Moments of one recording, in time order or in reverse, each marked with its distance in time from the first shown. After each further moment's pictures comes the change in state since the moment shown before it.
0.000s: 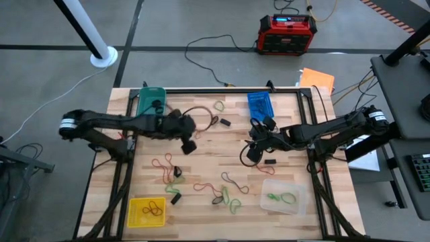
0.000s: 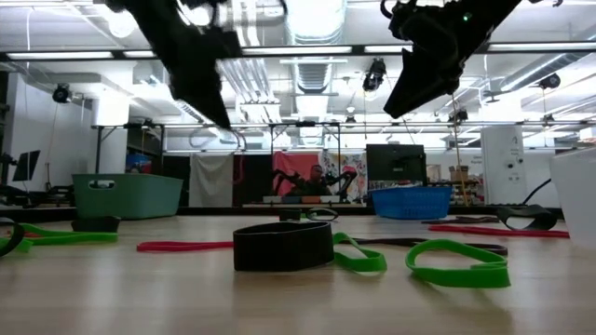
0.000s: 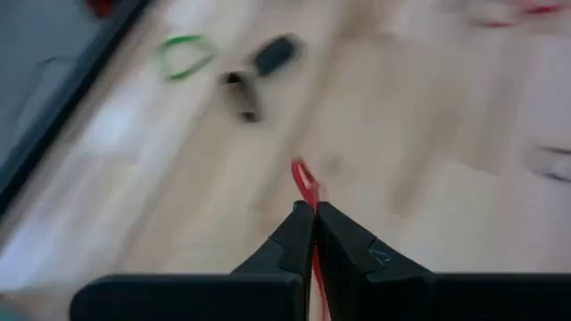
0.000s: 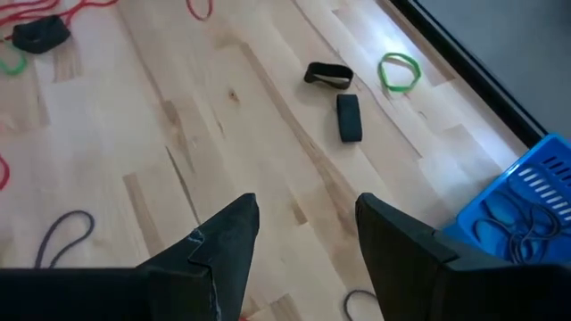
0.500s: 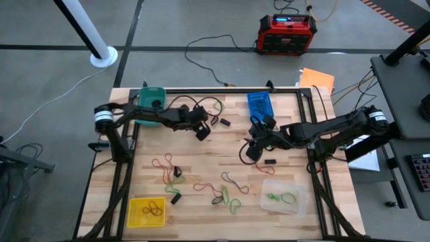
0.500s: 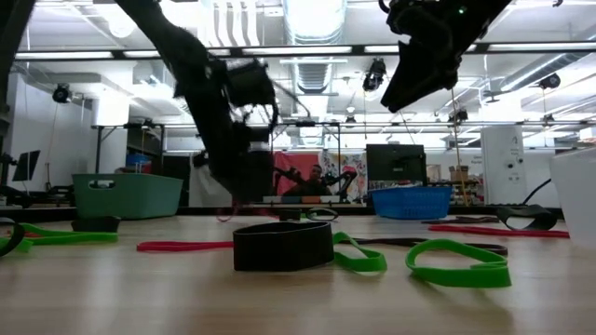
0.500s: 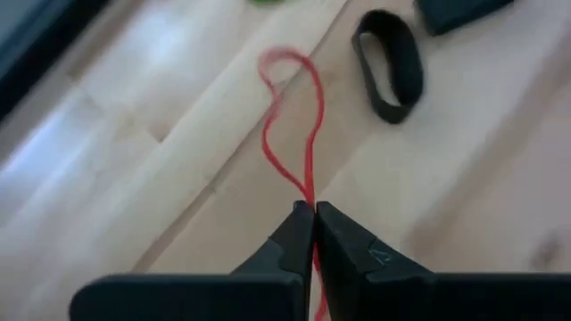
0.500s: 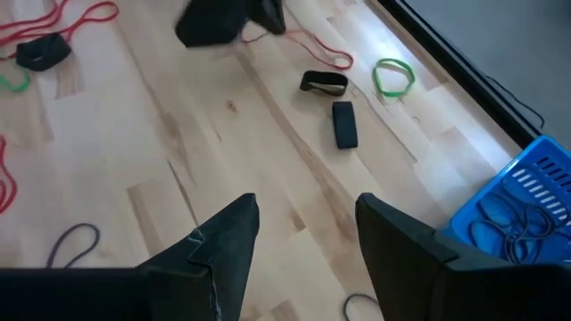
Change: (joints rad) left arm 0.278 0.412 -0.002 0.278 -0.023 -0.023; right arm -0.007 0.000 0.044 -0.038 -0.002 0.018
